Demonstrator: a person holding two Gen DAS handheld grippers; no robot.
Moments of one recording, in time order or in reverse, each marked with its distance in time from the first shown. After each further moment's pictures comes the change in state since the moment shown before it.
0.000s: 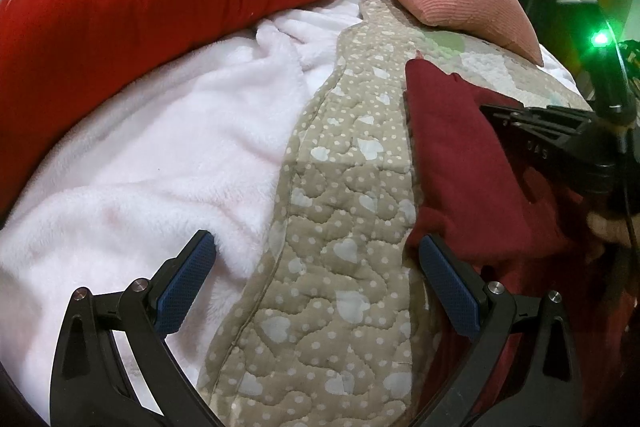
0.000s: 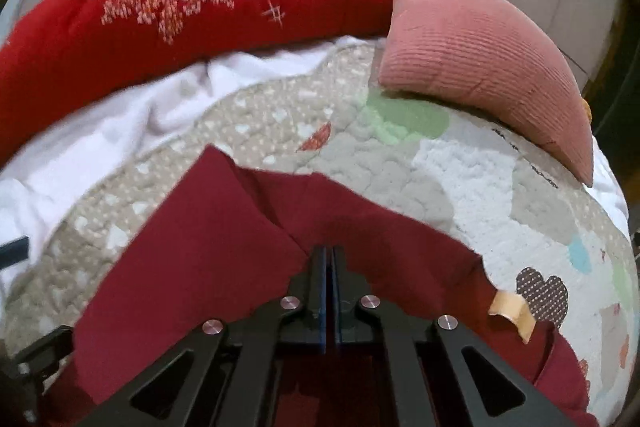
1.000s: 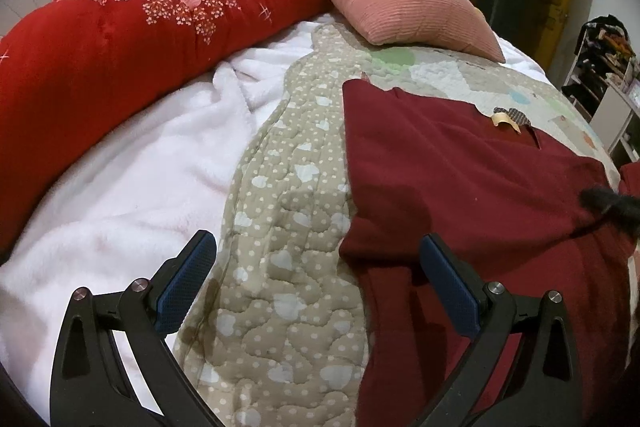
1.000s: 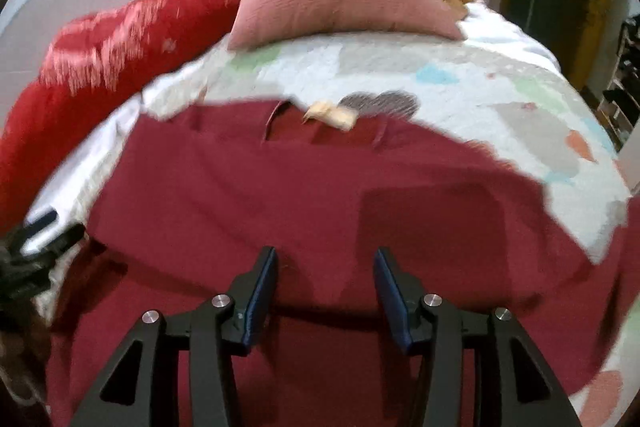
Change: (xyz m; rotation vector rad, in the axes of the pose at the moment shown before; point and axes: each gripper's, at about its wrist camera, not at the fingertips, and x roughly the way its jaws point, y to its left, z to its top) left arm -0.023 -0.032 -0.003 0.110 -0.101 -0.047; right arm -0.120 -0.098 -0.135 0.420 -0.003 -0.044
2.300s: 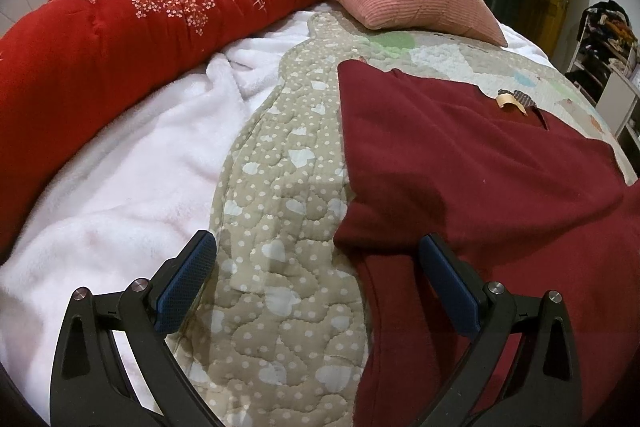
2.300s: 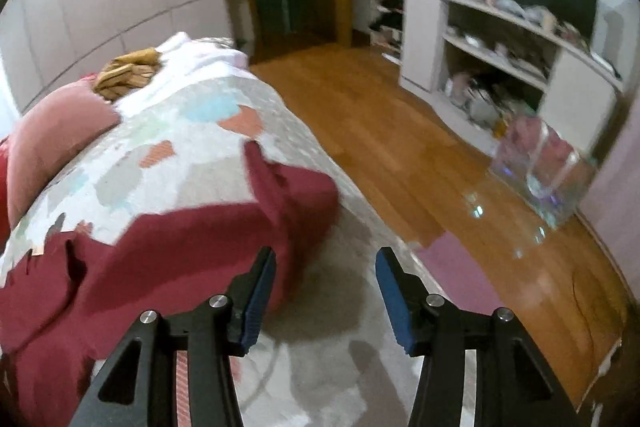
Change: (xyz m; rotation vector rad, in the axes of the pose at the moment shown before) left arm 0.011 -0.009 -0.008 0.033 0.022 0.025; right arm -0.162 -0.273 -0.090 0.522 -0.112 -0.524
